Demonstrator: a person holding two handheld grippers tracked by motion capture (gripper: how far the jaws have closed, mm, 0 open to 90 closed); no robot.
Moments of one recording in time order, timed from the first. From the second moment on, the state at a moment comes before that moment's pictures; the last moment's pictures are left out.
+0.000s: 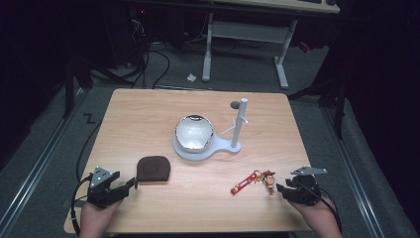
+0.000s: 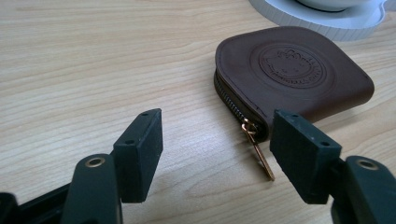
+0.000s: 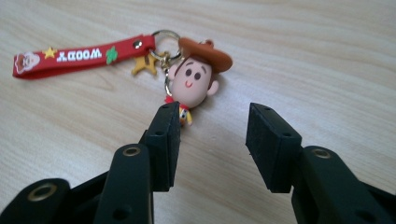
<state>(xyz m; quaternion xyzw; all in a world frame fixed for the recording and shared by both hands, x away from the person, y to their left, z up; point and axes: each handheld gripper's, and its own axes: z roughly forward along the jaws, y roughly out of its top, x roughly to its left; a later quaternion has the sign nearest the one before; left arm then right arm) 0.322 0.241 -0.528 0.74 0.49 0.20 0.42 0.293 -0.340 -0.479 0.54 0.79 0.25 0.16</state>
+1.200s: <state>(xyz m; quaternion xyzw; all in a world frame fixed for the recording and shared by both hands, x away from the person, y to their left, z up) 0.323 0.240 -0.528 0.75 0.47 0.19 0.42 0.361 -0.323 -0.483 0.59 0.79 0.15 0.05</state>
